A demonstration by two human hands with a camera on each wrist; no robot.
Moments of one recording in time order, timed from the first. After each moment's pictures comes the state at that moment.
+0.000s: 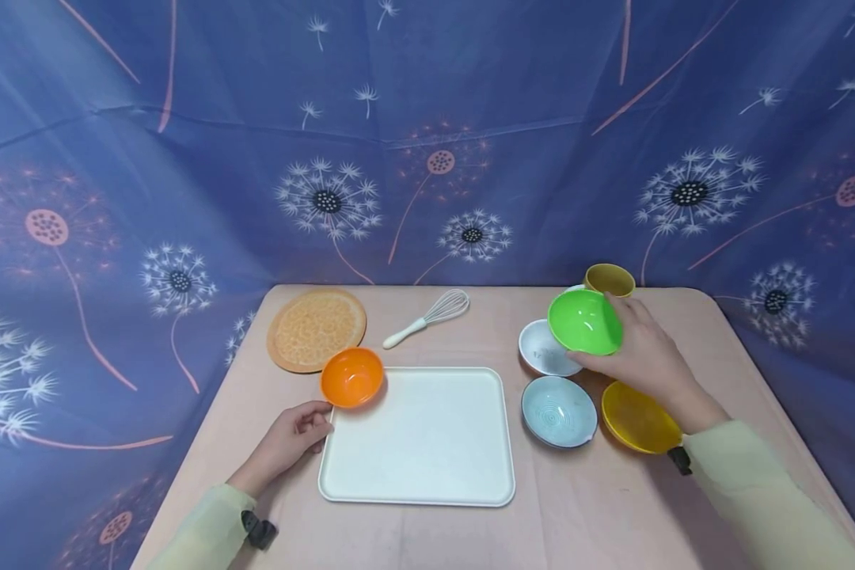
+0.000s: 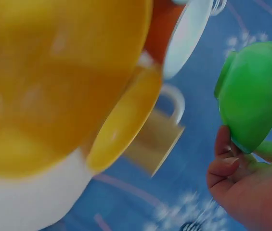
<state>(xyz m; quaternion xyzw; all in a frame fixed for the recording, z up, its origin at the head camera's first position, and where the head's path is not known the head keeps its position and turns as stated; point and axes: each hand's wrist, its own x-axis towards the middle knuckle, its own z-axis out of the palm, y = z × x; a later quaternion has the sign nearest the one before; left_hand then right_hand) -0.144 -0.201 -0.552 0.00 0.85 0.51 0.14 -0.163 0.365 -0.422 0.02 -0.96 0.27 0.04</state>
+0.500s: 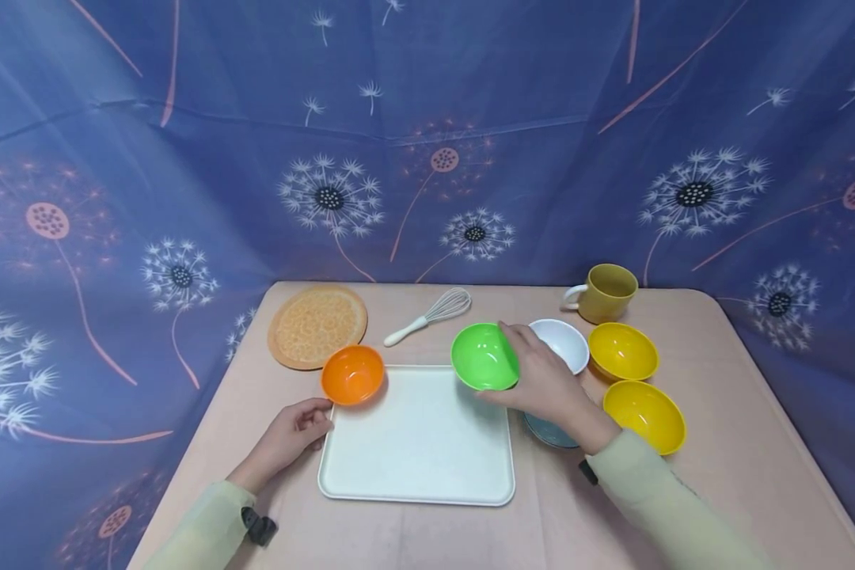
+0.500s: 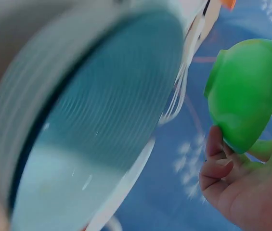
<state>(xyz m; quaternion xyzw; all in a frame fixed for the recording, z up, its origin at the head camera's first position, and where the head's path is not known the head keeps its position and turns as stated) -0.144 -0.202 -0.552 0.01 0.85 0.51 0.13 -0.161 0.241 -0.453 0.15 -0.95 0.28 0.03</state>
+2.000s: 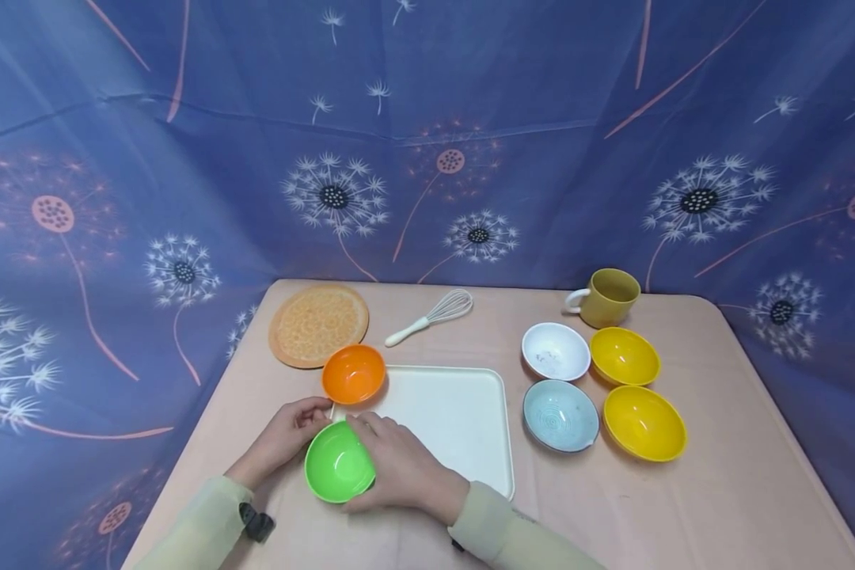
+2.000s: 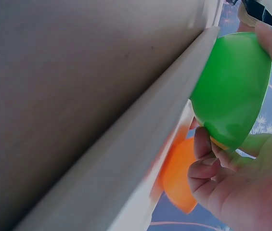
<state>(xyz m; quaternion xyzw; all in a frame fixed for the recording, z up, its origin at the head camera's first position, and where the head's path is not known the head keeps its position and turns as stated) -0.147 -0.207 -0.549 0.03 0.85 0.51 0.14 -0.101 0.047 -0.518 0.34 -0.90 0.28 -0.07</state>
